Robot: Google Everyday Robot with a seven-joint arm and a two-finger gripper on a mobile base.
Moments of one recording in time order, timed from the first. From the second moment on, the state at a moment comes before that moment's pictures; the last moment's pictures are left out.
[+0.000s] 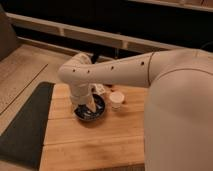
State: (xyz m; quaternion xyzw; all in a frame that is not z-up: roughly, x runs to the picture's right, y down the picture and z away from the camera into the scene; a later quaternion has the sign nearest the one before) arm -0.108 0.103 0.702 -0.26 0.23 0.64 0.68
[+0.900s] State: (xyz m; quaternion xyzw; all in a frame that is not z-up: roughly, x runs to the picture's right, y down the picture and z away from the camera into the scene) arm -0.096 0.037 0.761 -0.20 0.13 0.56 0.79
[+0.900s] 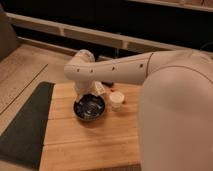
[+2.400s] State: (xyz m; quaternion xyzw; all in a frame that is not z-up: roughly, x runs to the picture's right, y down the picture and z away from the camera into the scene) arm -0.035 0.121 0.821 -0.24 0.25 0.62 0.70
